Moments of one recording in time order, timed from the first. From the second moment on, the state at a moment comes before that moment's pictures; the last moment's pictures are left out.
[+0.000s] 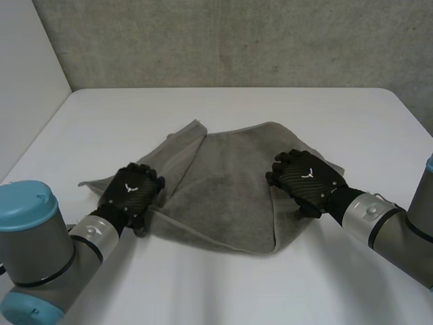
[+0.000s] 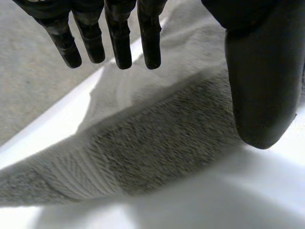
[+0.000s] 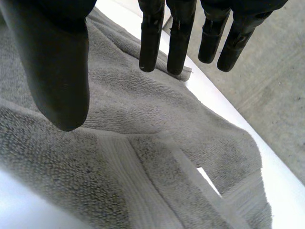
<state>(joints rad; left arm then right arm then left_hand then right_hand) 4.37 -1.93 -1.94 3.55 -1.36 3.57 1.80 -1.22 1.77 -0.22 0.94 2.49 0.43 0.38 0.22 0.23 0.16 0.55 0.57 0.21 0.23 0.35</state>
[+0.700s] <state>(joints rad) 4.44 -1.93 -1.92 3.35 -1.31 3.78 1.86 -0.89 1.39 0.07 1.01 2.14 0.49 0.48 0.22 0.23 0.32 0.54 0.52 0.21 0.23 0.37</state>
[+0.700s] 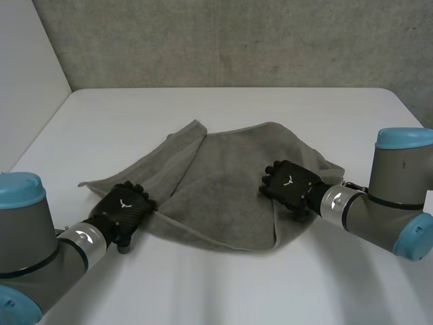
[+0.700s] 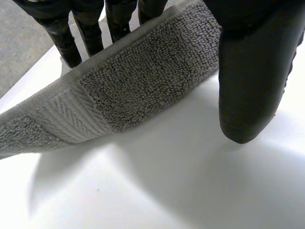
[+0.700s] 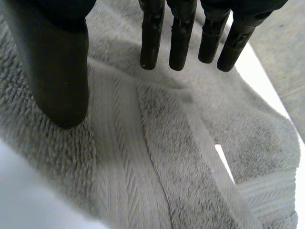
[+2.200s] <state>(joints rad) 4.45 -1.93 -1.92 3.35 -1.30 3.78 1.80 -1.13 1.71 0.00 1.00 2.08 0.49 0.48 0.22 0.23 0.30 0.68 0.69 0.21 0.23 0.47</state>
